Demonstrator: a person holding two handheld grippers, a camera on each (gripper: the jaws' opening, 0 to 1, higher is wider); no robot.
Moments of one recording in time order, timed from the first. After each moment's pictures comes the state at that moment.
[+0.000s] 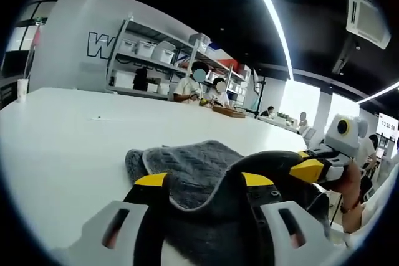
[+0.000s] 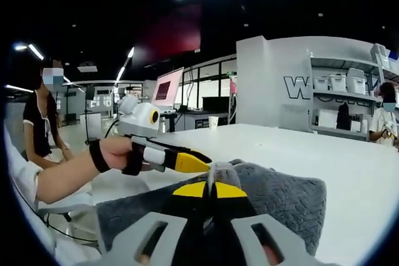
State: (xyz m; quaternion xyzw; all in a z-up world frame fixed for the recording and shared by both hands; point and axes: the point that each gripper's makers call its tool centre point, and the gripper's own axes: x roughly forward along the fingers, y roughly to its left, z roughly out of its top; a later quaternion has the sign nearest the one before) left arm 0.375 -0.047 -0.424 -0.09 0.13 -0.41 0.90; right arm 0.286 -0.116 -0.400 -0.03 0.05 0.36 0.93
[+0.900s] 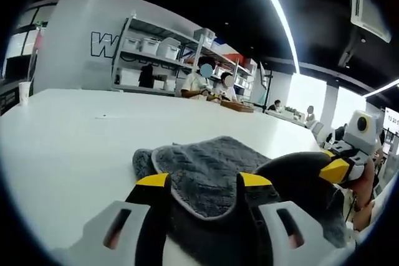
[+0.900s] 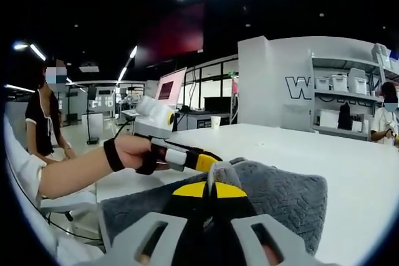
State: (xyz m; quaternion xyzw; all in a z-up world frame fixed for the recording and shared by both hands) left arm 0.400 -0.051 -0.435 -0.07 0.14 -0.39 0.91; right arm 0.279 -0.118 -0.403 -0.03 0.05 0.37 0.93
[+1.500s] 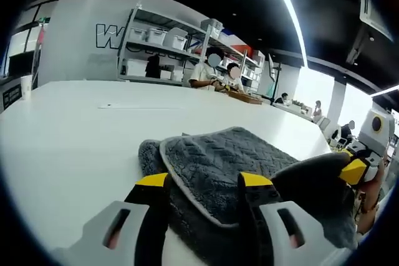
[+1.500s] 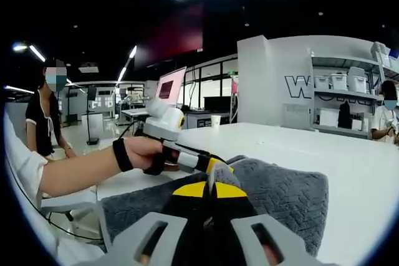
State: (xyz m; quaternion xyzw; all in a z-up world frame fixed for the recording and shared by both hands) left arm 0.402 -0.058 -0.458 -0.06 0.18 -0.37 0.91; right arm 0.276 -0.118 -0.408 -0.03 0.05 0.37 0.93
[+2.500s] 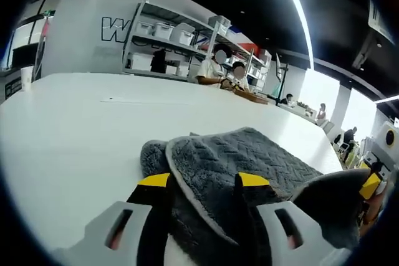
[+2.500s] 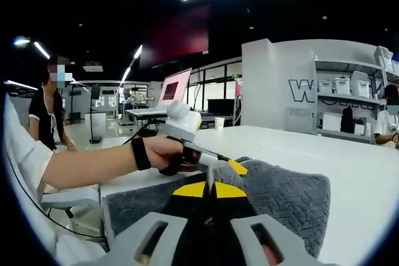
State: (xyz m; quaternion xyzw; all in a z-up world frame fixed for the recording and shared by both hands) left arm 0.432 -0.063 -0.466 -0.07 0.19 -0.35 0.91; right arm 0.269 -0.114 -0.407 -0.03 0.04 0.38 0.92
